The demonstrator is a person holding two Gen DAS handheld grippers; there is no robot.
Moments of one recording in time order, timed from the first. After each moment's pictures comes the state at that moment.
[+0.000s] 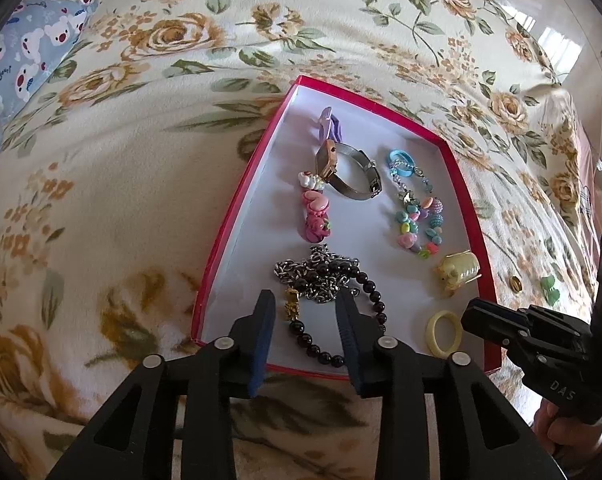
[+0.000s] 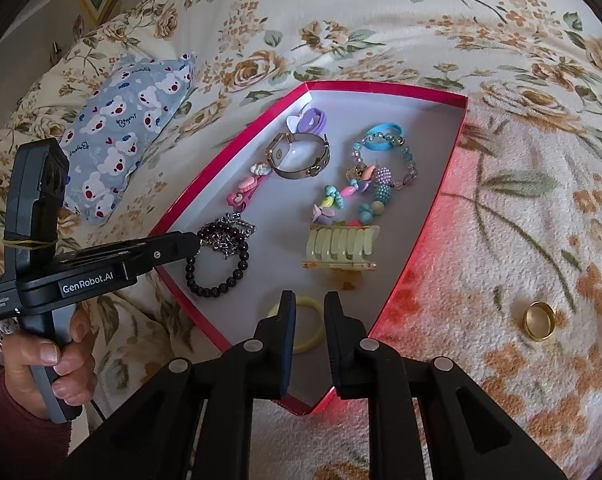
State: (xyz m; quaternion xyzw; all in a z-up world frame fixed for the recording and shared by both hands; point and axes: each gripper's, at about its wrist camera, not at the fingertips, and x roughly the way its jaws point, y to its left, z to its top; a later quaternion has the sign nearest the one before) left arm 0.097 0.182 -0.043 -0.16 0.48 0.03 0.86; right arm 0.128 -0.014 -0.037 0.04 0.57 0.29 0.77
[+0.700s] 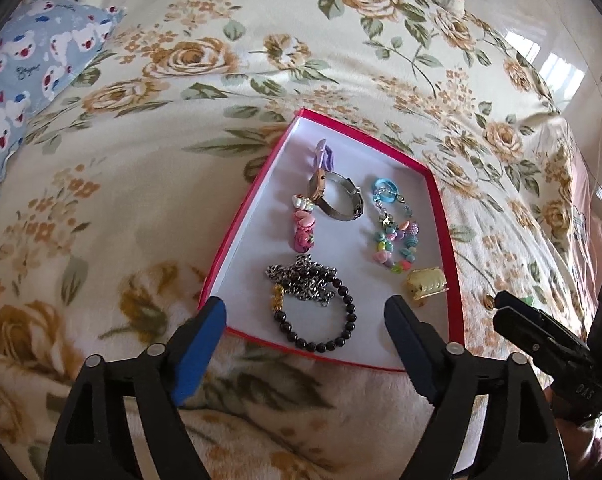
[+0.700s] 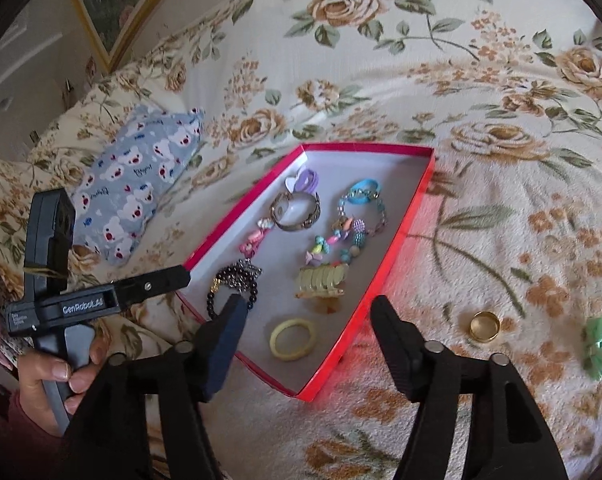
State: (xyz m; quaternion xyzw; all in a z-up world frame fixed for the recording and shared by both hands) left arm 0.057 0.178 -0.009 -0.18 0.44 0.05 0.88; right arm 0.119 -0.052 0.003 0.09 0.50 0.28 0.81
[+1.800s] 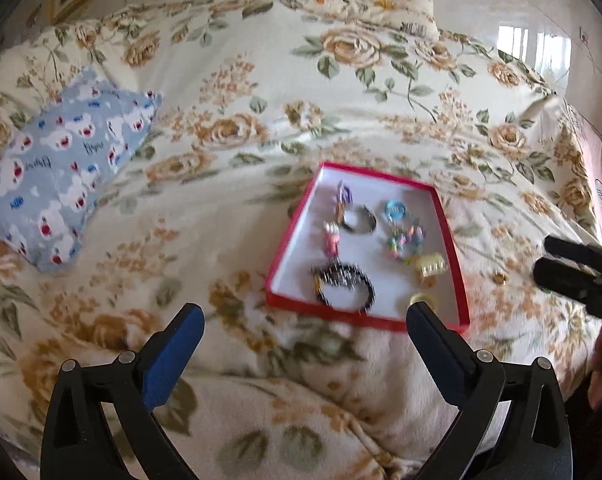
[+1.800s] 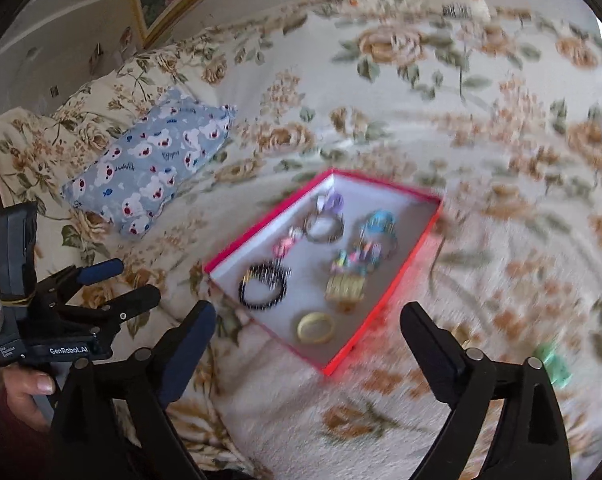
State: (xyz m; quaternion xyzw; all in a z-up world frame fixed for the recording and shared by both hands) left arm -0.056 0.123 0.058 -0.05 0.36 0.12 0.92; right arm 0.085 -0.037 0.077 0.00 0.45 0.31 0.84
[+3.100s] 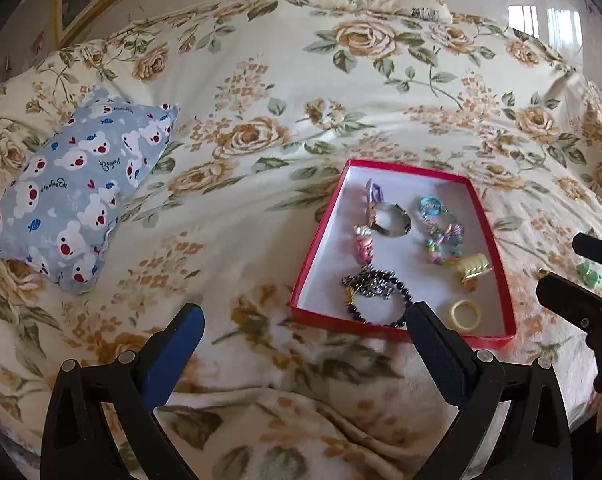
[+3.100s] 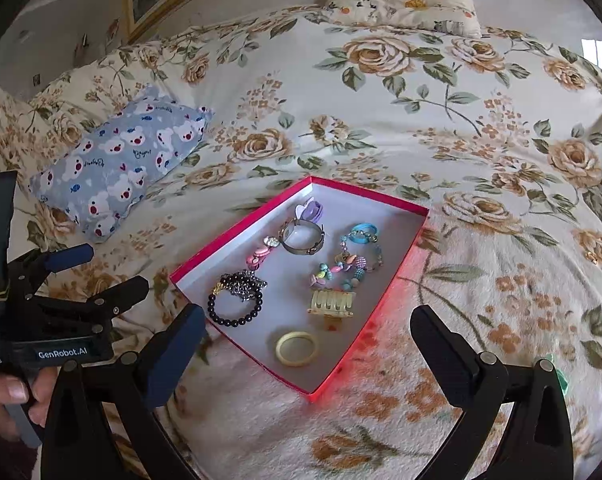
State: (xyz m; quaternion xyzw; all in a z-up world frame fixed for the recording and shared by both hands) left arm -0.028 0.110 0.032 0.00 0.36 0.17 0.92; right arm 0.082 -0.016 0.048 -0.03 0.43 0.25 0.86
